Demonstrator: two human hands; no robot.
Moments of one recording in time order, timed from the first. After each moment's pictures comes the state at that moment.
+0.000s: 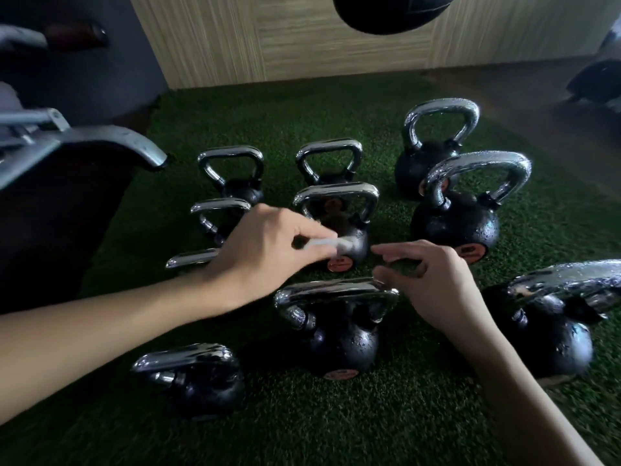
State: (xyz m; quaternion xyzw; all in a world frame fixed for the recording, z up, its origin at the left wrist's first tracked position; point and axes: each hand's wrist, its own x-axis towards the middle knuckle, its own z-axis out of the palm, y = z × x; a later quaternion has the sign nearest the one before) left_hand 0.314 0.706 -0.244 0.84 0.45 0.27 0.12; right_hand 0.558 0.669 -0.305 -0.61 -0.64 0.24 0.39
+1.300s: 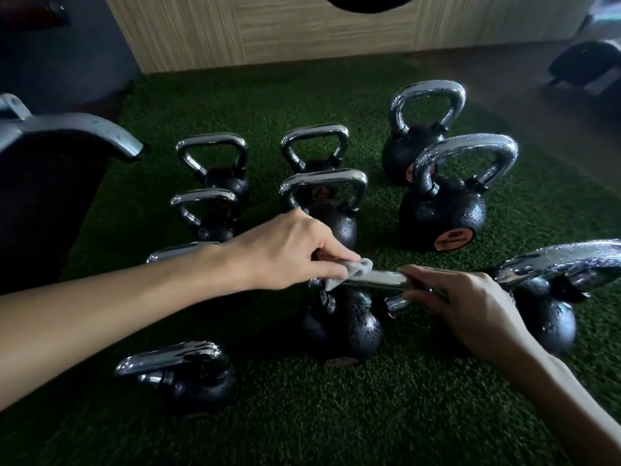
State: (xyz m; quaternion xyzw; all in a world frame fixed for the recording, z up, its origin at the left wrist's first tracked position) left_hand 0.339 0.725 -0.248 0.91 0.36 0.07 0.20; right_hand 0.605 0.636 -0.333 -0.65 -0.70 0.16 0.26
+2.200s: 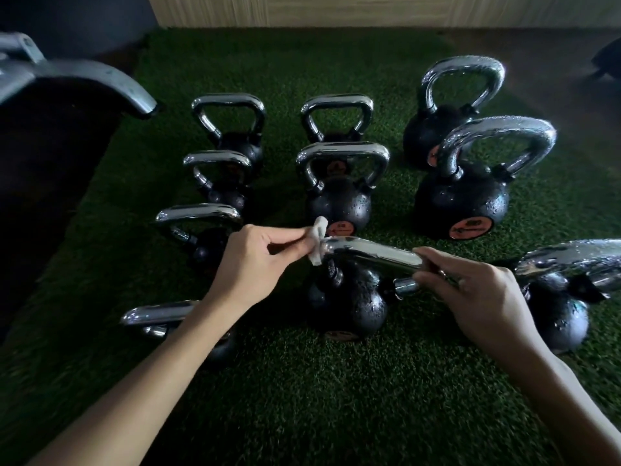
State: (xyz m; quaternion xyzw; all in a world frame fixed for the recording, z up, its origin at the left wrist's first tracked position) left_hand 0.296 0.676 -0.330 0.68 0.55 0.38 0.30; right_hand 0.590 0.625 -0.330 -0.66 -0.65 0.20 0.32
